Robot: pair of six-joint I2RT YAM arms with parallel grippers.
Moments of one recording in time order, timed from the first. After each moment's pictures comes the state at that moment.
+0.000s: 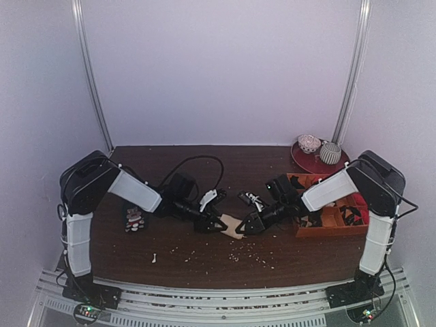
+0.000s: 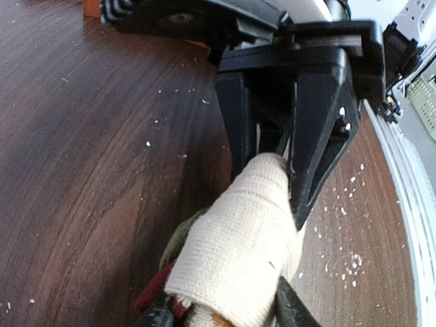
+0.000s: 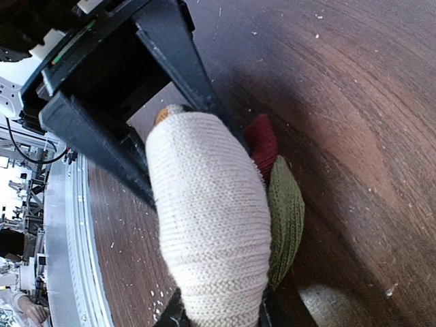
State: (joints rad) left arm -0.75 2.08 1.04 0.33 0.76 0.15; right arm 0.66 1.92 0.89 0.13 -0.74 0.21
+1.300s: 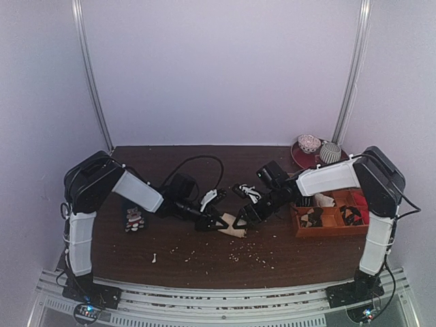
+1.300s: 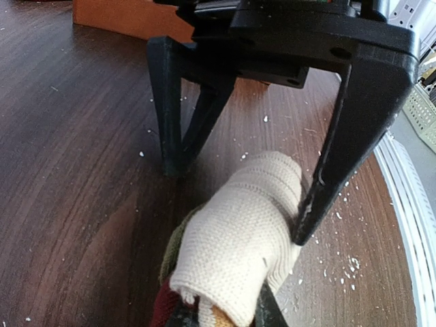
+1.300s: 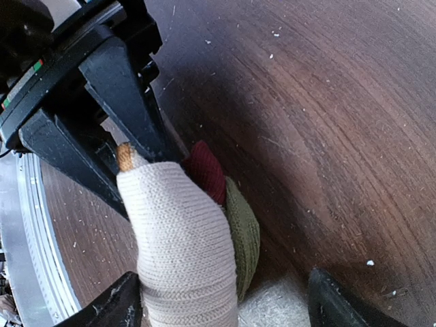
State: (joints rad) left arm -0.74 2.13 1.07 0.34 0.82 0.17; right arm 0.67 1.91 1.12 -0.27 -0.55 0.05
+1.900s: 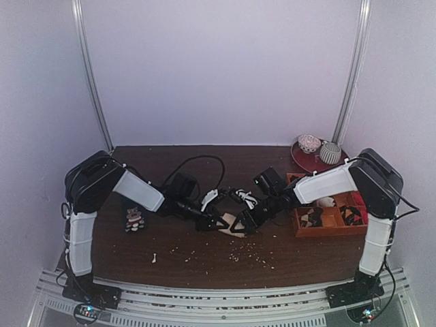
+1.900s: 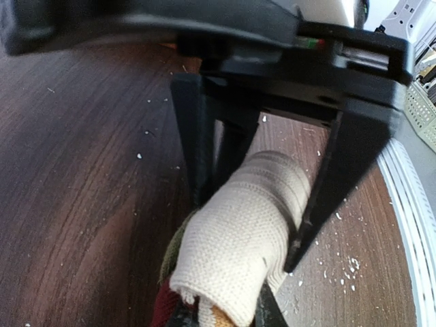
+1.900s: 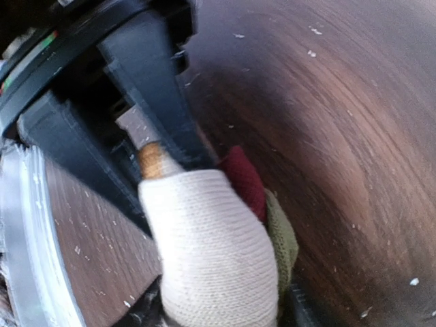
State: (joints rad) left arm -0.74 2.14 1.09 0.31 0.83 0.18; right arm 0.71 1.92 1.06 -0.13 -0.56 0.08
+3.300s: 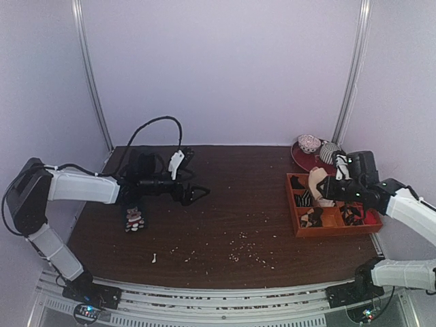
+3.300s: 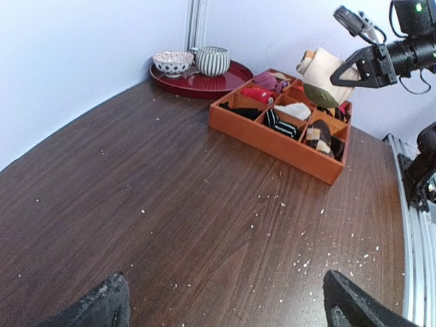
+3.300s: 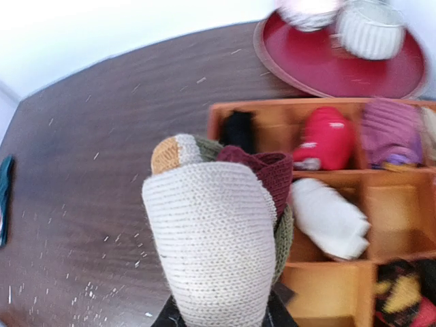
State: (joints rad) left arm -0.64 1.60 0.87 0.34 0.51 0.04; right arm 0.32 0.99 0.70 -0.39 0.01 0.36
